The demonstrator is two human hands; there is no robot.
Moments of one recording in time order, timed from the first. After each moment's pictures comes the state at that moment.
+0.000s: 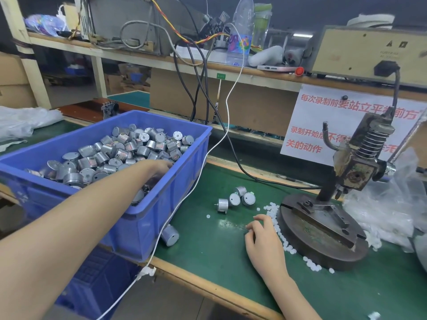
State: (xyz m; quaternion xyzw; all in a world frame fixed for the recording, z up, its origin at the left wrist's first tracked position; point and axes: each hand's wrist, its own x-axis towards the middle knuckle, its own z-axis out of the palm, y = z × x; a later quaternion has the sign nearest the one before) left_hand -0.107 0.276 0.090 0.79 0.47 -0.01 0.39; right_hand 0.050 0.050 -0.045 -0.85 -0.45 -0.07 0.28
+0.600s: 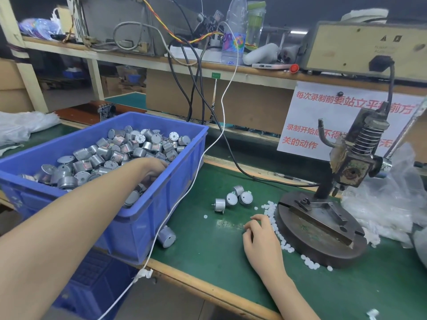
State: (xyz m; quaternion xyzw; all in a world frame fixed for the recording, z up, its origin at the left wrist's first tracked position) left_hand -0.100 0.294 0.082 0.75 0.49 0.02 0.43; right_hand 0.053 0.051 -0.047 -0.84 -0.45 -0.07 0.29
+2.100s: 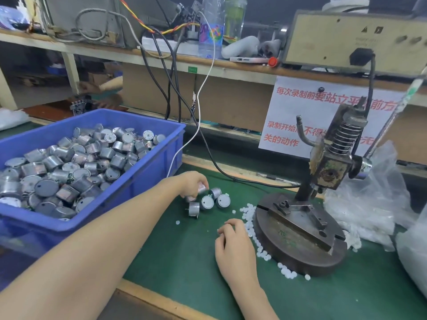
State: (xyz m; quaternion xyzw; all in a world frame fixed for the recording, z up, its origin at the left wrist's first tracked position) left_hand 0.024 0.247 0.041 0.92 0.31 -0.06 0.23; right_hand 0.058 0.053 -0.046 -0.84 -0.46 -0.04 0.29
